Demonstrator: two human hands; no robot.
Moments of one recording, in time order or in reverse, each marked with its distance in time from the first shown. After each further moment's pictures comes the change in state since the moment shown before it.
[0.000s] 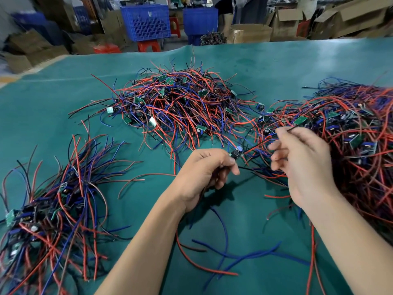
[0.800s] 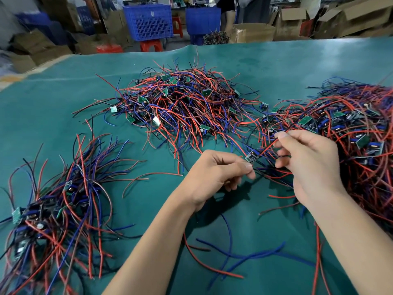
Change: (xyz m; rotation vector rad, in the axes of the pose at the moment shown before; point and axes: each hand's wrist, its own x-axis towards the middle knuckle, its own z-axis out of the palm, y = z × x) left_hand -0.003 -0.001 0.004 0.096 -0.101 0.022; right_hand 0.001 0.002 0.000 -0.056 0.003 -0.056
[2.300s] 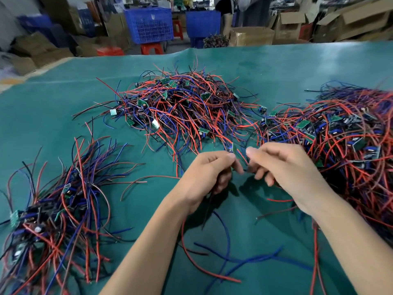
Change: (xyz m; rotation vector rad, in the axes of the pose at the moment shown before) left_hand 0.004 0.000 -0.003 -0.045 0.081 -0.047; right_hand -0.010 -0.008 -0.003 -0.328 -0.505 -0.045
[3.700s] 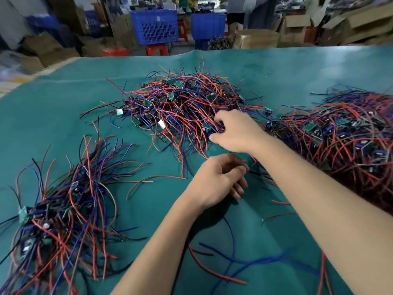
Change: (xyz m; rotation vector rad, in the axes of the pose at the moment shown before) left_hand 0.003 -0.008 0.004 0.172 0.036 -0.009; right_hand 0.099 -0.043 0.065 -0.942 -0.136 -0.065
